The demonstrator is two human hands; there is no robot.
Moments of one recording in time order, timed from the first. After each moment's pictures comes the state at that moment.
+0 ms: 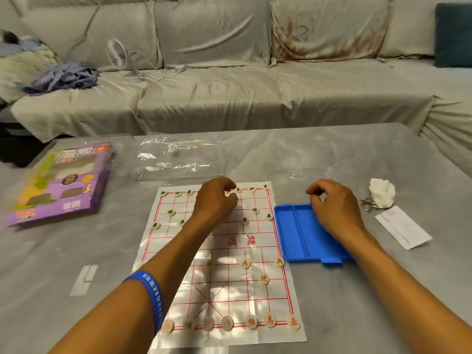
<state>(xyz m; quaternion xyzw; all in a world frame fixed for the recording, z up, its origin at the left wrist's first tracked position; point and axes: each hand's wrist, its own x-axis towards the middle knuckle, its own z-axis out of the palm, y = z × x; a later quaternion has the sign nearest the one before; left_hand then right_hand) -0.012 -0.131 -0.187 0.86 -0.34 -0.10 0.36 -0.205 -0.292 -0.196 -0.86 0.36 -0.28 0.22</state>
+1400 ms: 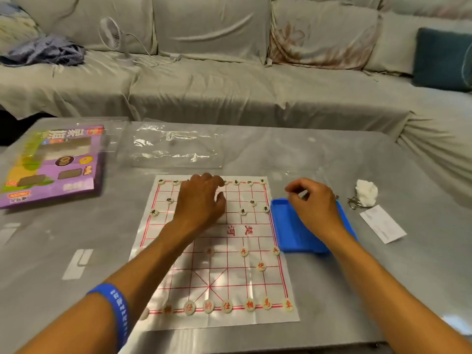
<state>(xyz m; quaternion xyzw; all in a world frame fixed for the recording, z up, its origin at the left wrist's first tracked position) -0.006 -0.061 -0.184 0.87 -0.43 0.04 0.25 -0.180 -0.225 -0.169 -0.85 0.34 -0.26 0.30</state>
